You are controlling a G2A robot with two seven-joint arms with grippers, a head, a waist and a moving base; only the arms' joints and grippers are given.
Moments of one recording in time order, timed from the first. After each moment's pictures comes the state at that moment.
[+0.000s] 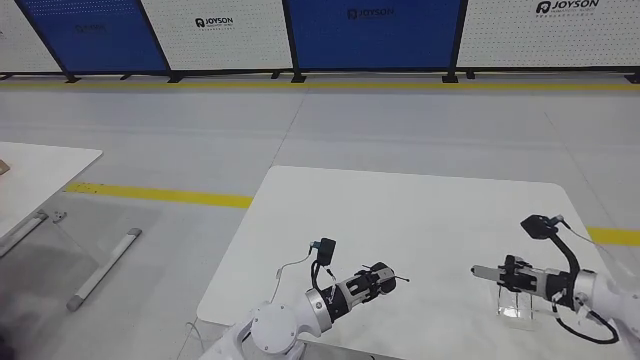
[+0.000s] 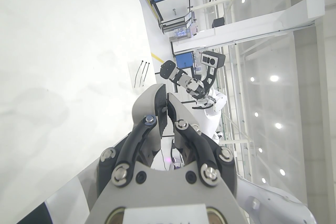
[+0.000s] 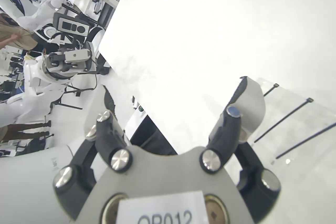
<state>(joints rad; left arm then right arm) 1.58 -1.14 -1.06 -1.89 -0.18 0.02 -0.32 -1.31 -0.87 1.42 -1.71 -0.14 -0.18 1.12</state>
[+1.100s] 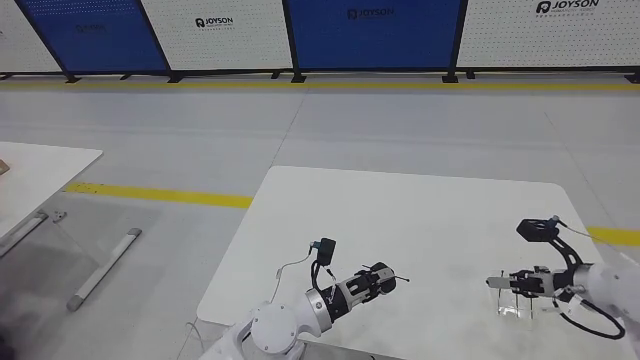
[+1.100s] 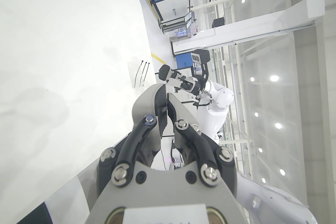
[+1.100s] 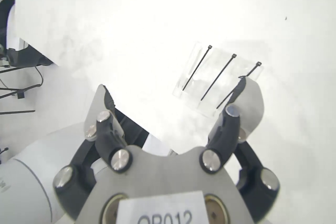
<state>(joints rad) 1.58 -1.14 -1.06 -1.89 -0.18 0.02 -0.32 -1.18 -0.85 1.33 -1.69 -0.46 0.01 1.36</state>
